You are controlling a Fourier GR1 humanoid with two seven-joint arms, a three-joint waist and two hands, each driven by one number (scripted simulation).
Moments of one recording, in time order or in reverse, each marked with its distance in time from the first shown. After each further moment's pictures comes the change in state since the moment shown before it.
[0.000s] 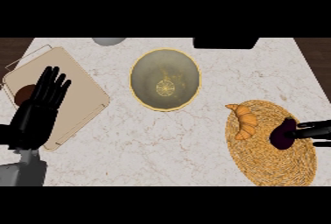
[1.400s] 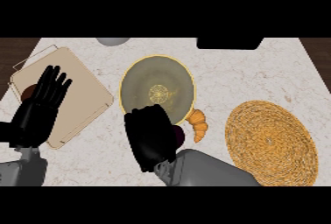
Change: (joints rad) left arm -0.014 -0.001 0.011 0.022 -0.002 -0.017 0.003; right arm -0.413 0.561 0.913 -0.684 0.717 0.057 -0.026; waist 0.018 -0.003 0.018
